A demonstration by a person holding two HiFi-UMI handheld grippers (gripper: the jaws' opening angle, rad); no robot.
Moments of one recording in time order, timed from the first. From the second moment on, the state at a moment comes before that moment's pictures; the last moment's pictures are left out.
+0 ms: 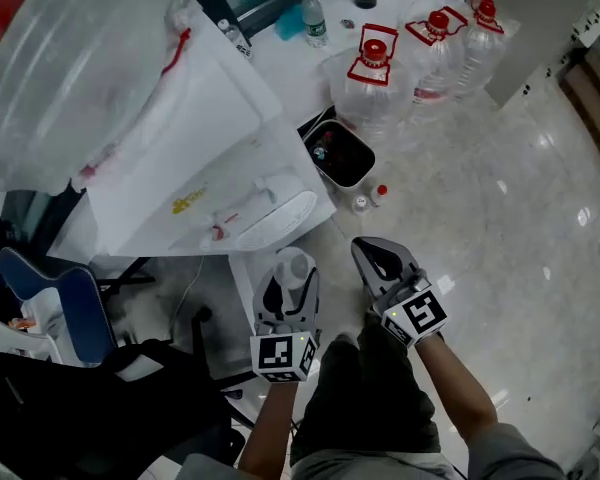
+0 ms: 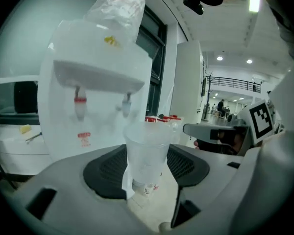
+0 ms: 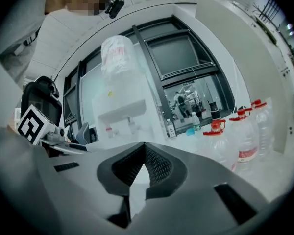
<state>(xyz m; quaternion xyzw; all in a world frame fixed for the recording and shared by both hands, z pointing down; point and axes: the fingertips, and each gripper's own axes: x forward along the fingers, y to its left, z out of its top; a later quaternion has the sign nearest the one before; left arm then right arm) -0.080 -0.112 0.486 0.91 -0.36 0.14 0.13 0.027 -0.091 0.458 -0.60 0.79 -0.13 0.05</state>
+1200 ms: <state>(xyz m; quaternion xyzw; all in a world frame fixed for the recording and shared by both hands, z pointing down) -0.129 -0.007 0.101 0.95 -0.28 0.13 0.06 -0.052 0.034 0.111 -0.66 0.75 -0.11 0.05</state>
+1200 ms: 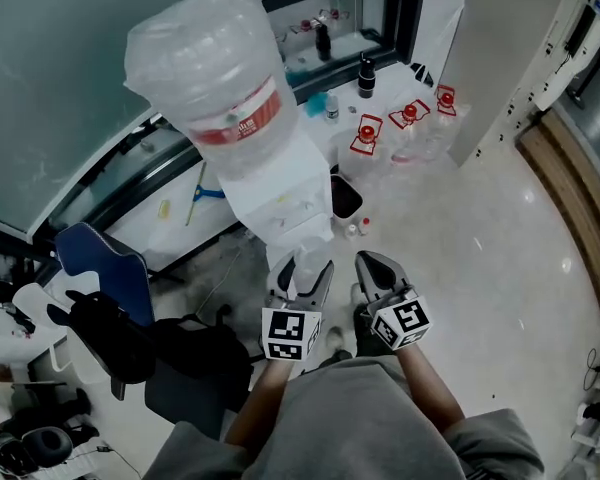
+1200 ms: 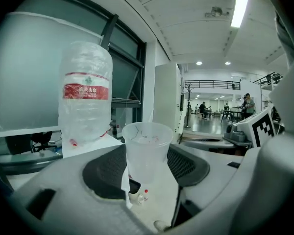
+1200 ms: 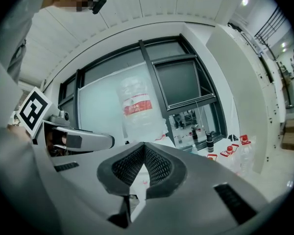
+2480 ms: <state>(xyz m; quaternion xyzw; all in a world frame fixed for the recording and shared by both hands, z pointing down) -0.088 -0.055 0.126 0.83 -0.53 0.13 0.11 0.010 -0.057 0.143 -0.42 0.90 -0.13 -0.04</state>
